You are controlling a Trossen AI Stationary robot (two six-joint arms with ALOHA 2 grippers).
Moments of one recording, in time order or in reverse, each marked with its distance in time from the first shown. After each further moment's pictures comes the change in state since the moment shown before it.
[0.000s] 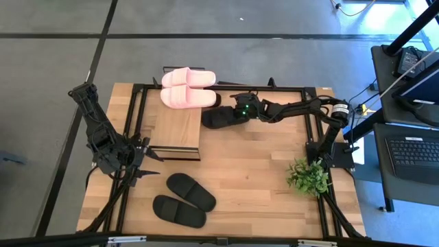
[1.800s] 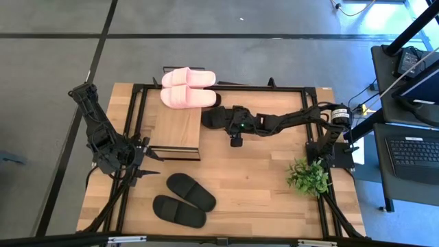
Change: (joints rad) left arm 0.000 0.000 0.000 0.000 -0.008 -0.023; right arm 0.203 -0.007 -0.001 -0.160 0.255 -1.345
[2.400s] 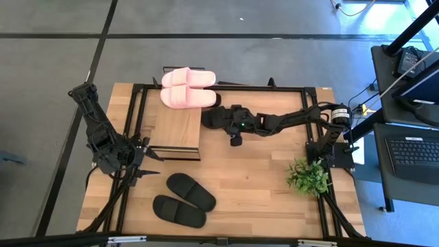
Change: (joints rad) left arm 0.000 0.000 0.000 0.002 0.000 -0.001; right arm -0.005 0.000 0.000 0.045 -0.002 -0.062
